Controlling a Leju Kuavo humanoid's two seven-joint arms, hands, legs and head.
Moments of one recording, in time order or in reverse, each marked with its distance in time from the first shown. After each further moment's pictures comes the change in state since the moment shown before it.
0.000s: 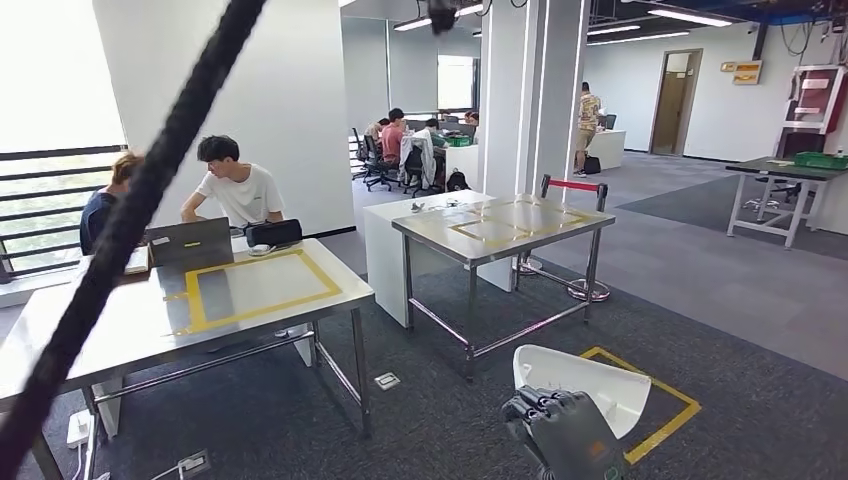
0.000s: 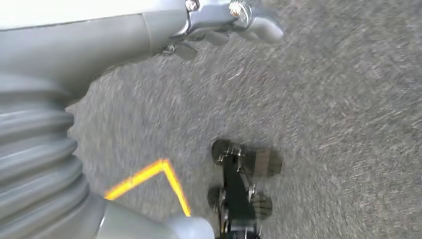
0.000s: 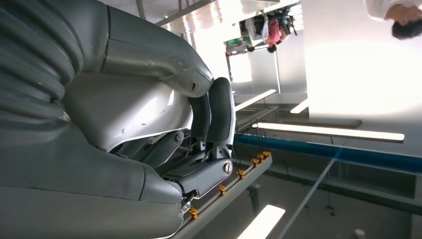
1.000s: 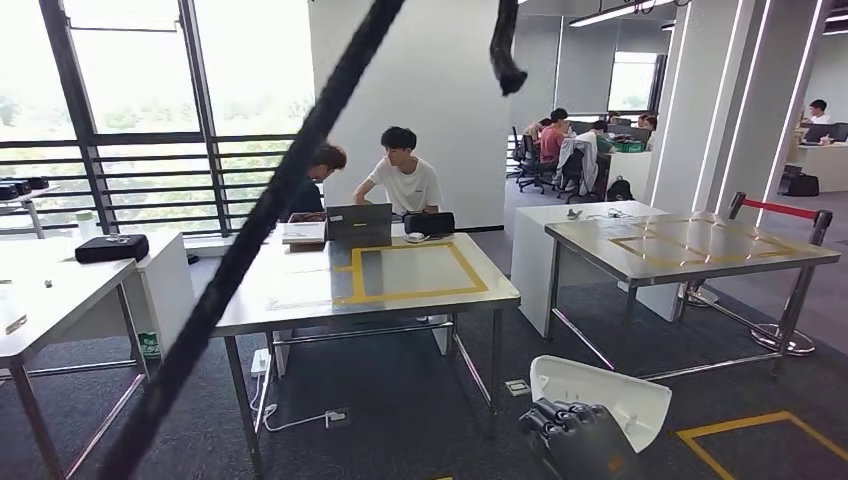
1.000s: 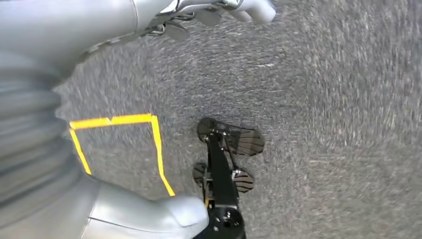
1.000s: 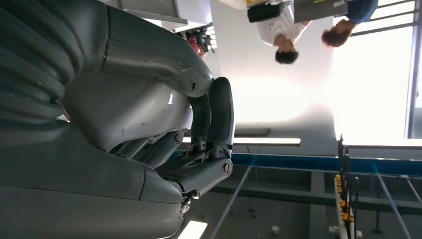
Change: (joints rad) left arm -0.003 0.015 0.056 -0.002 0.008 -0.012 -0.001; right arm 0.050 -0.040 -0.026 -0.039 0.004 -0.004 0.000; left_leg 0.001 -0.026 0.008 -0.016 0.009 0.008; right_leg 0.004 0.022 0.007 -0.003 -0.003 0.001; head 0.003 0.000
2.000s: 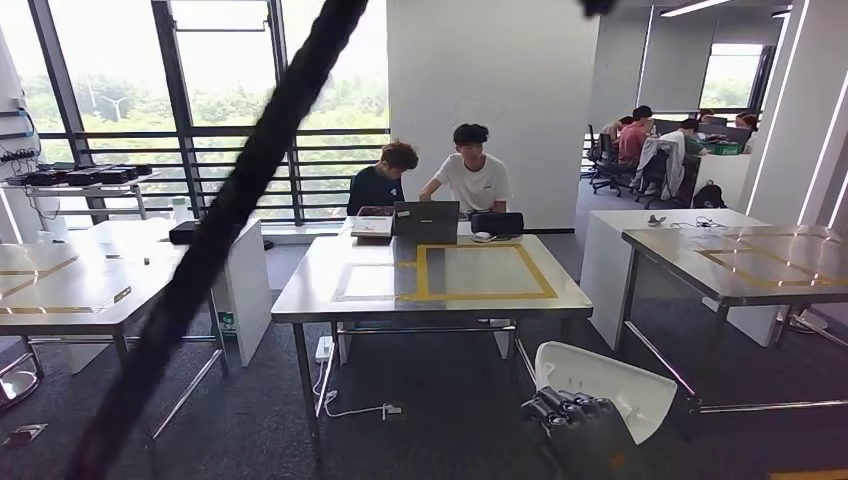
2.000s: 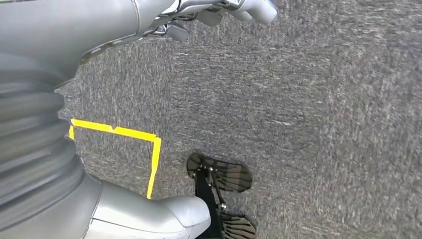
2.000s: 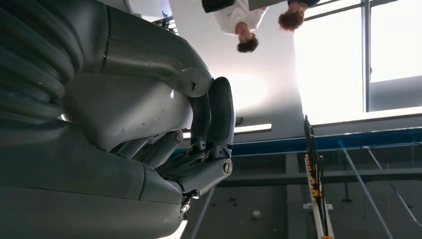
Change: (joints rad) left arm -0.003 0.002 0.002 -0.003 -0.043 0.175 -0.004; right arm 0.000 0.063 -0.032 0.009 0.057 -0.073 0.006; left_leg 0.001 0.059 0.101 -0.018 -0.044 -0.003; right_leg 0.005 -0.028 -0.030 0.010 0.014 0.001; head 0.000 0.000
